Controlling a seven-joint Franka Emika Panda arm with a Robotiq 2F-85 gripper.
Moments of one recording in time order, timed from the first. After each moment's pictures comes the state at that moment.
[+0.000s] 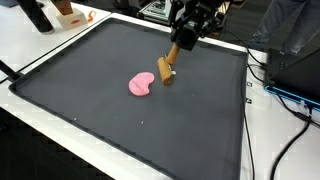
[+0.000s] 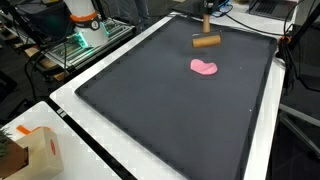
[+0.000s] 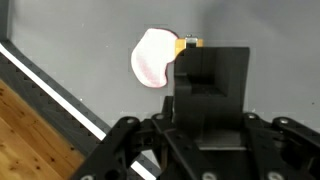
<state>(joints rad) 0.35 0.22 0.16 -1.98 -0.59 2.18 0.29</state>
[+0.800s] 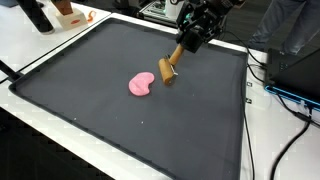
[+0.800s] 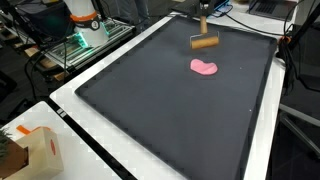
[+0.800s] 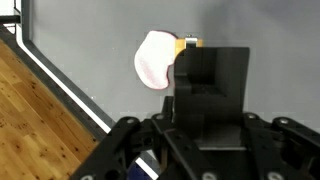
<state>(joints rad) 0.38 0.22 0.20 -2.05 -0.77 2.18 0.50</state>
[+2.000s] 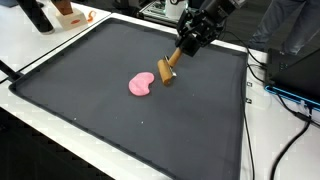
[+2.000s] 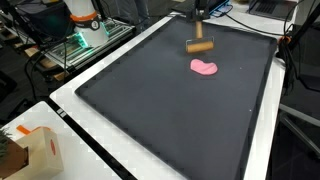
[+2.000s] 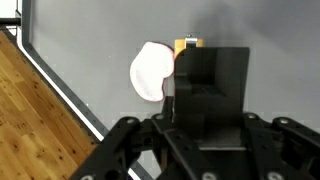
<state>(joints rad) 0.38 0.25 0.21 -2.08 -0.82 2.17 0.53</state>
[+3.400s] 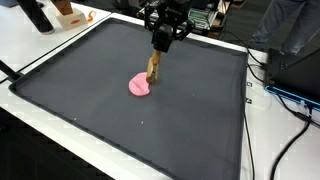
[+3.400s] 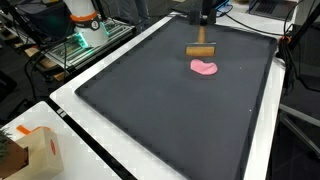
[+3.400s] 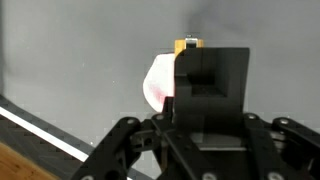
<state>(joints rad) 0.23 0.25 0.15 -1.95 -0.43 2.16 0.24</state>
